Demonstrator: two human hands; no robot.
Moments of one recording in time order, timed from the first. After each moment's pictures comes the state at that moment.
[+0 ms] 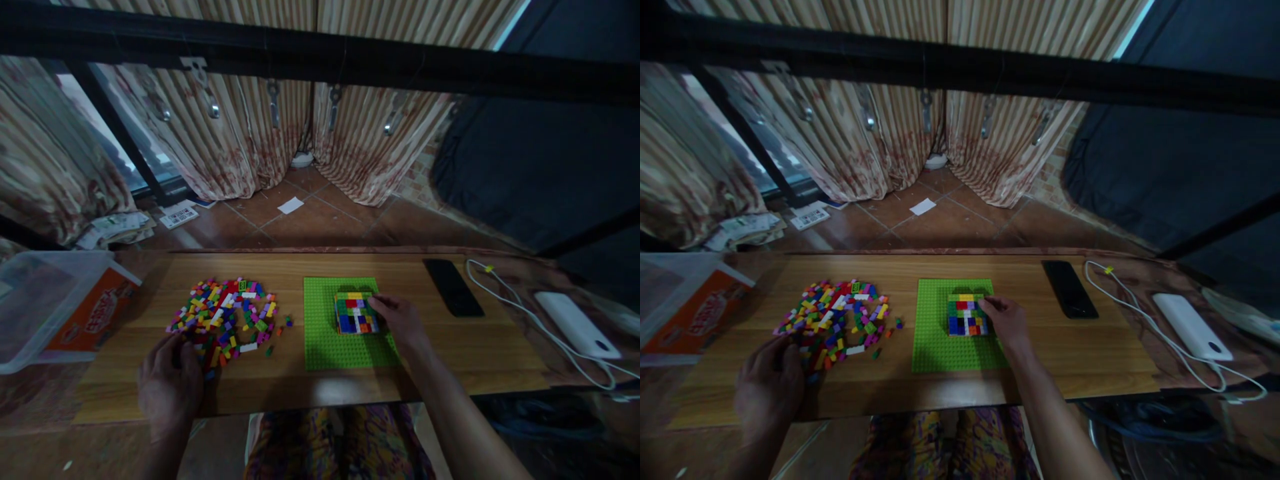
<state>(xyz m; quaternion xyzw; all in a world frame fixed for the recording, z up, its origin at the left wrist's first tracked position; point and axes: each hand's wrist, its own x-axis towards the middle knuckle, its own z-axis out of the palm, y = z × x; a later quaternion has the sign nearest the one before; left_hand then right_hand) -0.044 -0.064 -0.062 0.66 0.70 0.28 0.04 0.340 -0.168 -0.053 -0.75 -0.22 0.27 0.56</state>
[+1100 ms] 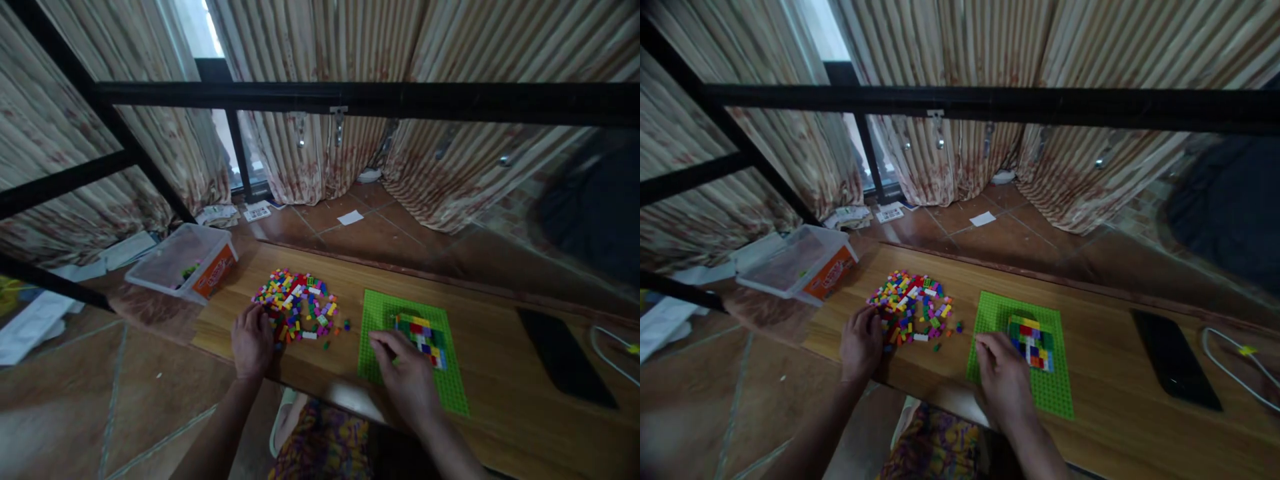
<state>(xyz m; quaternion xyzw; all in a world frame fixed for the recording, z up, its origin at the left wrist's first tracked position) -0.044 -0.070 -0.070 0.66 0.68 0.33 0.04 0.225 -0.172 -0.023 -0.66 -0.58 0.18 0.43</state>
